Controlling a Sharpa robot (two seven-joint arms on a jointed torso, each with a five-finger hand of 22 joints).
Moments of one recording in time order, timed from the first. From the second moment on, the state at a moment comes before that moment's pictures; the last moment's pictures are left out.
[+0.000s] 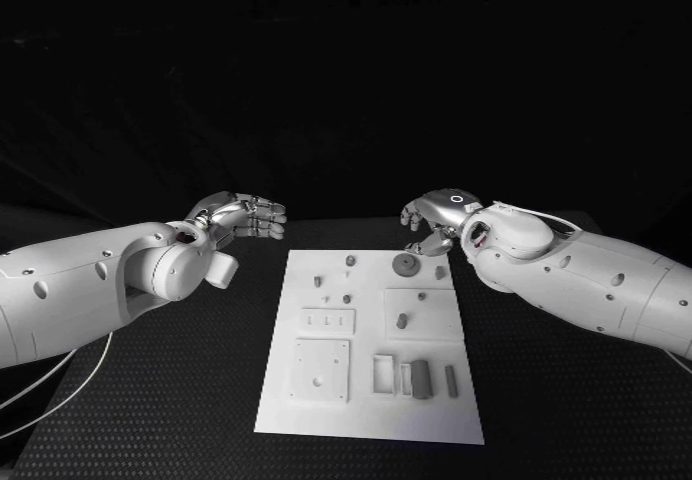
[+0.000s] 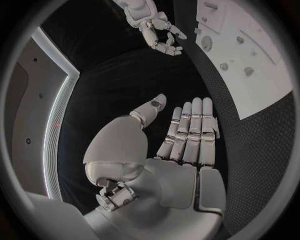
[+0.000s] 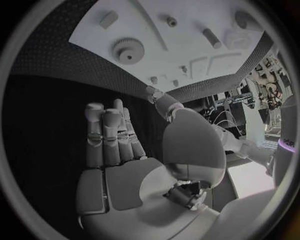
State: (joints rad) left arm 1.39 -0.83 -0.17 1.33 -0.11 -0.22 0.19; left_hand 1.08 -0.06 0.56 -0.28 0.05 0.72 0.19 0.49 0.29 1.03 0.17 0.16 0.10 0.94 0.13 0.27 0.70 0.04 0.88 0.04 0.14 0.85; right arm 1.25 -0.65 0.03 1.19 -1.79 -0.26 -0.09; right_hand 1.08 -0.27 0.56 -0.15 0.21 0.79 0.16 0.24 0.52 1.12 0.11 0.07 0.36 1.23 0.00 1.18 0.78 0.16 1.14 -0.02 0.91 1.31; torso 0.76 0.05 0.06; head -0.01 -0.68
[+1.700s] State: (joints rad) left arm 1.39 -0.81 -0.17 1.33 -0.11 -0.20 0.19; left_hand 1.07 -0.05 0.56 -0.28 0.05 0.72 0.19 0.49 0.29 1.03 0.17 0.16 0.10 0.94 0.13 0.26 0.71 0.04 0.88 0.04 0.14 0.85; right arm 1.20 -0.49 0.00 0.91 -1.79 -0.18 -0.01; right_hand 1.07 -0.22 0.53 -0.14 0.21 0.81 0.16 0.27 0.51 1.19 0.05 0.20 0.72 1.22 -0.05 1.20 0.75 0.16 1.14 -0.03 0.91 1.31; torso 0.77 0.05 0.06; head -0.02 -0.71
